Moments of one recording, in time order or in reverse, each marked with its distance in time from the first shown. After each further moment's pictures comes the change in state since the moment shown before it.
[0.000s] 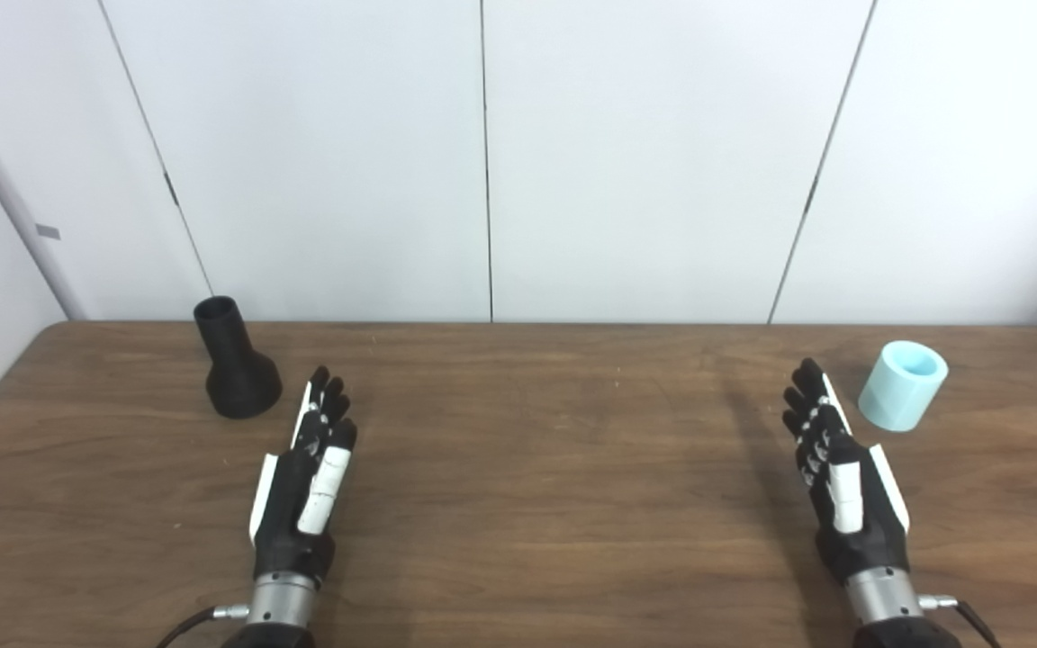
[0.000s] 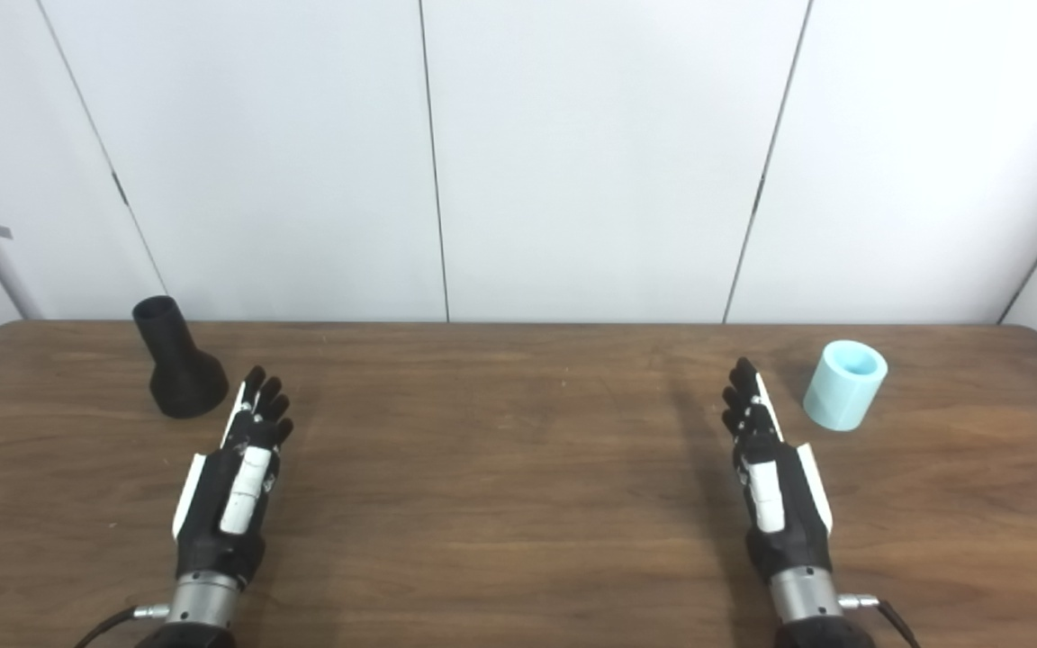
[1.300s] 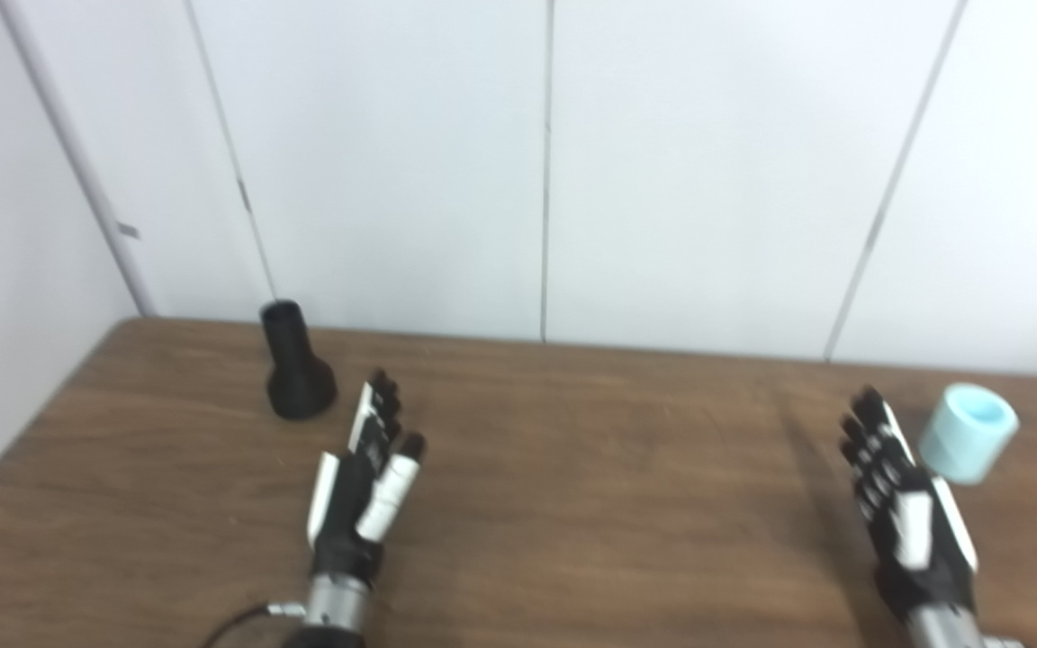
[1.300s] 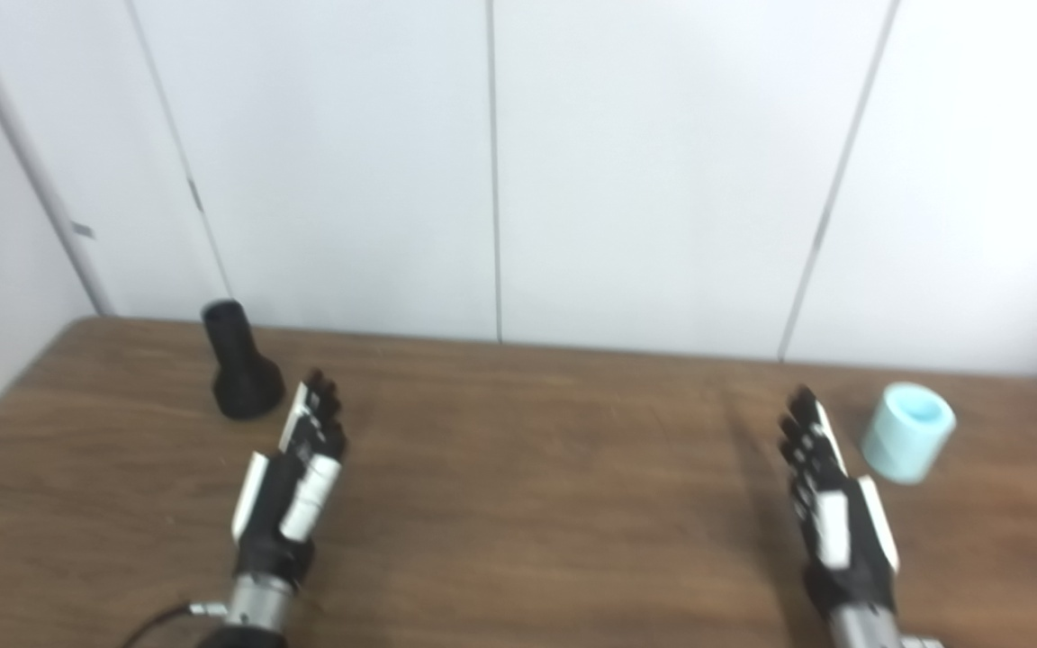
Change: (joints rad) left arm -0.019 -0.043 -0.028 0.029 0.131 -0.056 0.058; right arm -0.049 -0.054 -0.029 0.097 0.066 -0.056 0.056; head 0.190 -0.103
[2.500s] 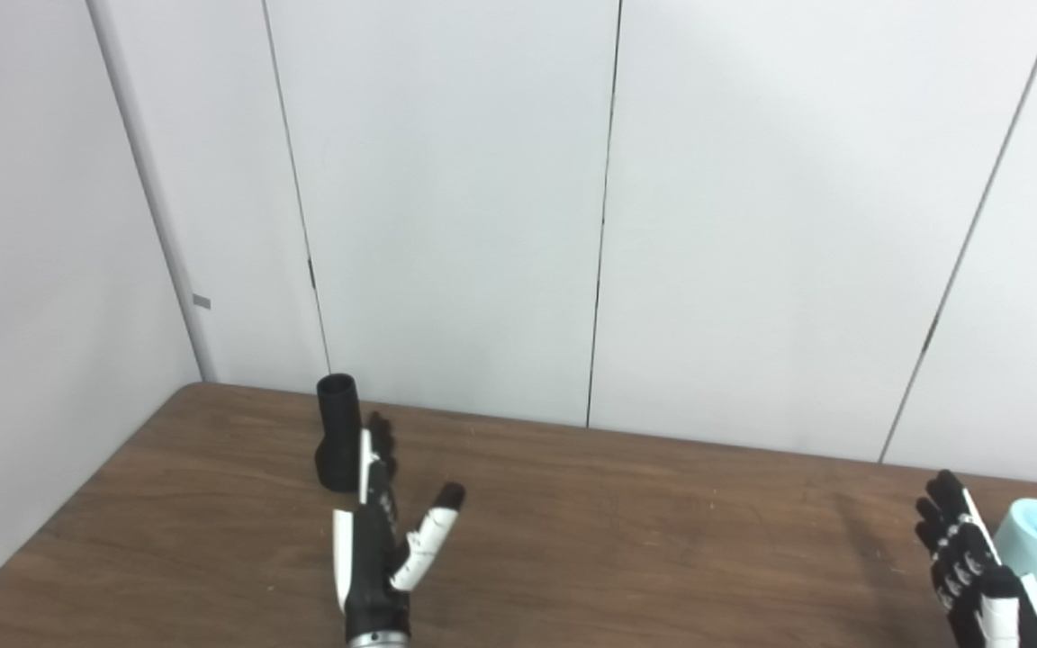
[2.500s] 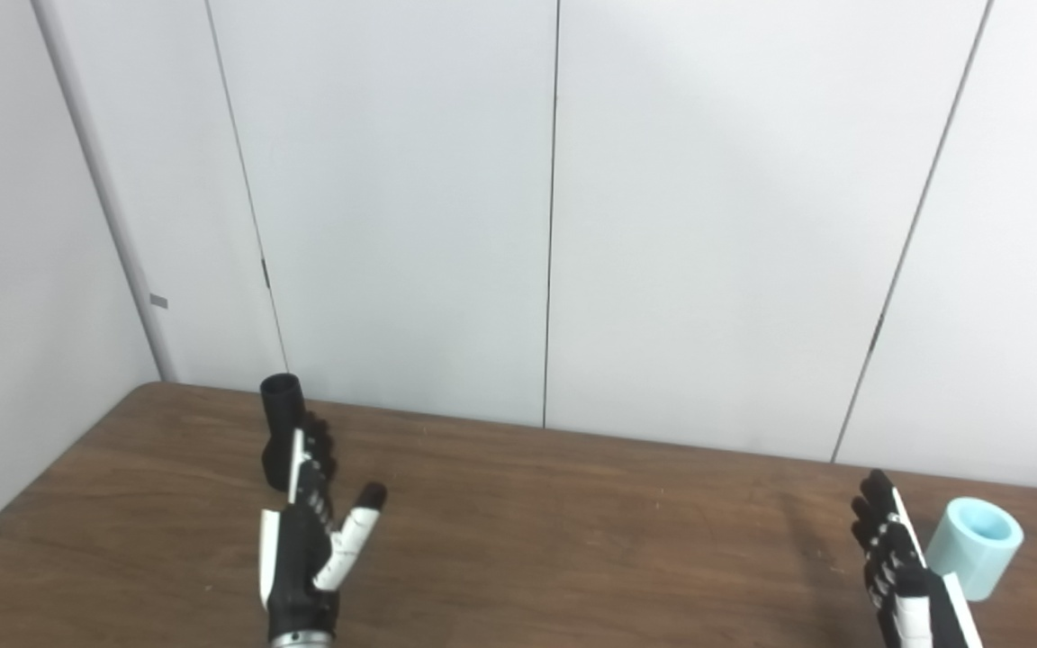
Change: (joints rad) left arm -0.099 -0.070 0.063 0.137 0.189 -0.220 0.372; right arm -0.056 -0.045 -0.010 0.106 0.009 -0.107 0.039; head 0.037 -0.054
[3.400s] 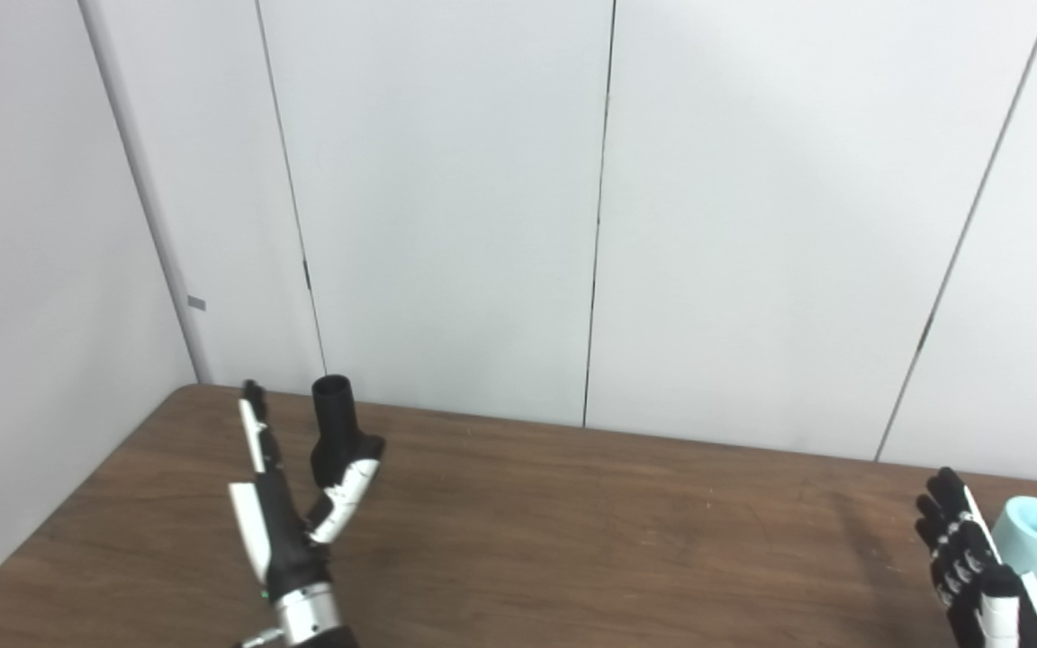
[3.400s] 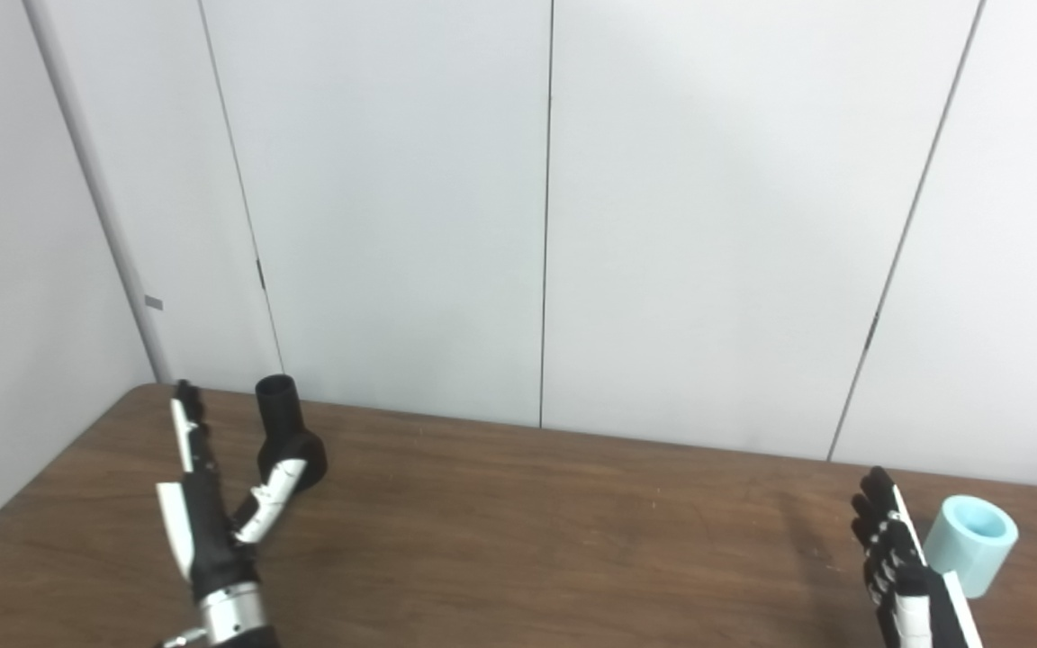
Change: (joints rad) left arm -0.095 0.183 0.038 0.135 0.087 -0.007 0.296; right arm -0.004 0.006 0.001 0.003 -0.001 -0.010 -0.003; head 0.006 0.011
